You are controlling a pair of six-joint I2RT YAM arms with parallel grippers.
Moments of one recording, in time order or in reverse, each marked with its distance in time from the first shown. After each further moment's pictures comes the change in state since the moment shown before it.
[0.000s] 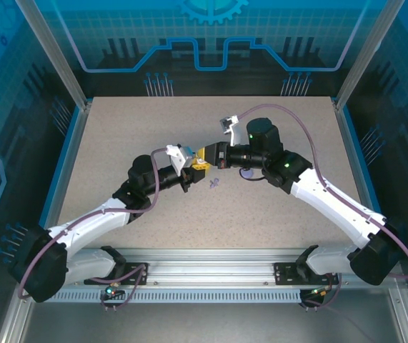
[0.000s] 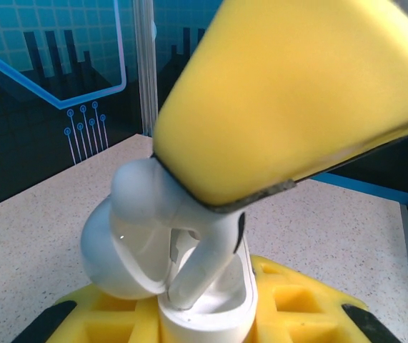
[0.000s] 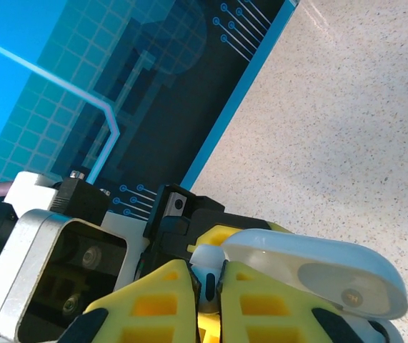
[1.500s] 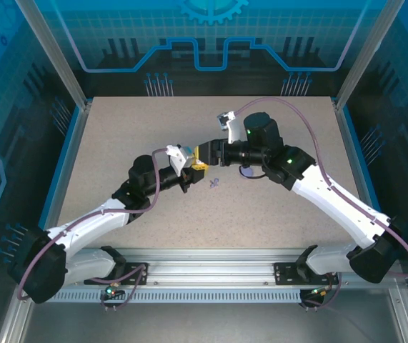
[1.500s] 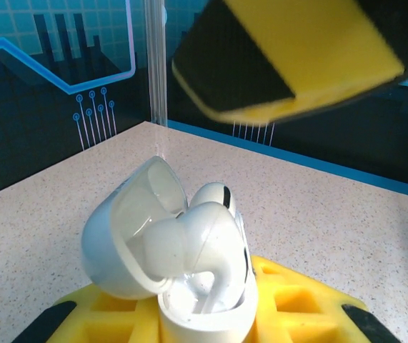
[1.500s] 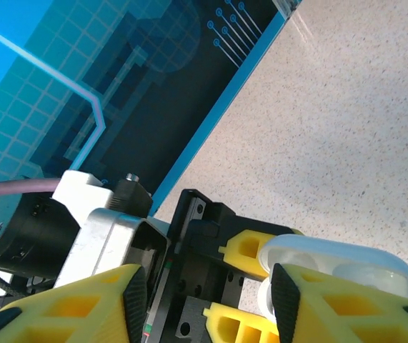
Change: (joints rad) left arm -0.001 -0.008 0.000 -0.053 -0.029 0.005; right arm 0.040 0.015 0.145 -0.168 0.082 -0.124
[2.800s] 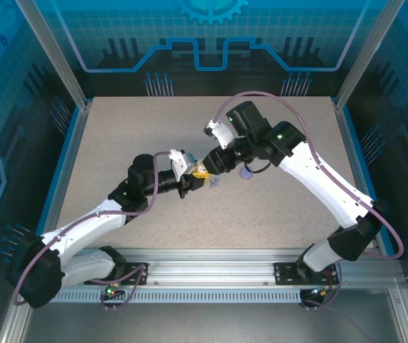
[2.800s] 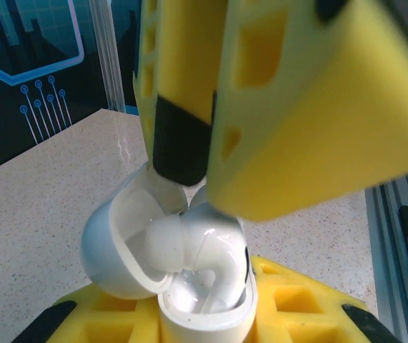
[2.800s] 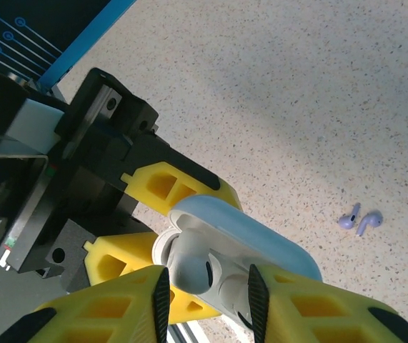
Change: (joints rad) left arm 0.000 -0.041 0.030 -0.139 0.131 0.075; right arm 0.002 0.215 0.360 -0.622 0.017 -0.481
